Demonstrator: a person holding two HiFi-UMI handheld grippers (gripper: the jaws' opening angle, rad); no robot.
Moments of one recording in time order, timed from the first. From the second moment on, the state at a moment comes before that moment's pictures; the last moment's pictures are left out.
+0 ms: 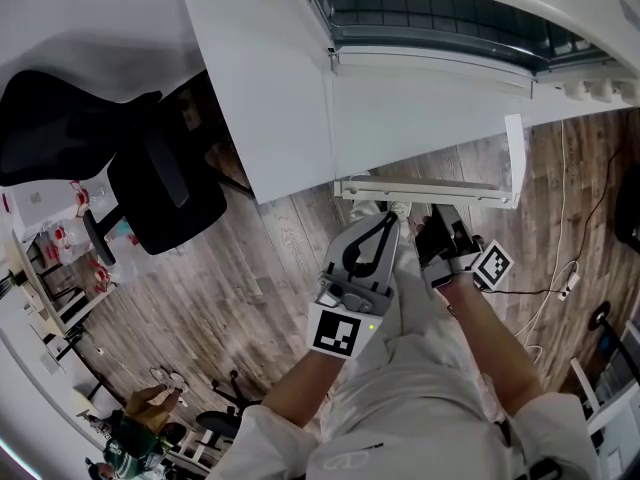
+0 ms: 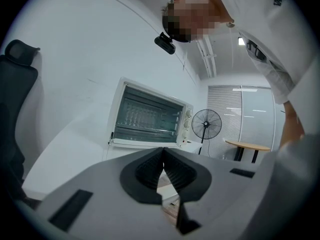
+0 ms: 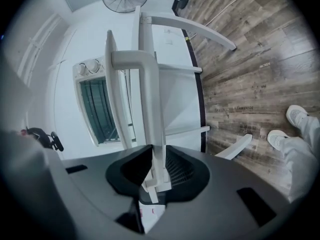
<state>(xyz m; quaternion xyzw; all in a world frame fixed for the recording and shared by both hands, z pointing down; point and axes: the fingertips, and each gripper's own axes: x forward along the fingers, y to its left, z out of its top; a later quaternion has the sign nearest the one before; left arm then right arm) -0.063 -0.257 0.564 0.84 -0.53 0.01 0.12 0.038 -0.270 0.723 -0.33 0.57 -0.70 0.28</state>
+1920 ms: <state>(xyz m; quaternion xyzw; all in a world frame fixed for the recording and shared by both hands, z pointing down) -0.134 0.018 0.453 0.86 -0.50 -0.04 0.11 0.058 0.014 0.489 -0.51 0.84 -0.17 -0.04</state>
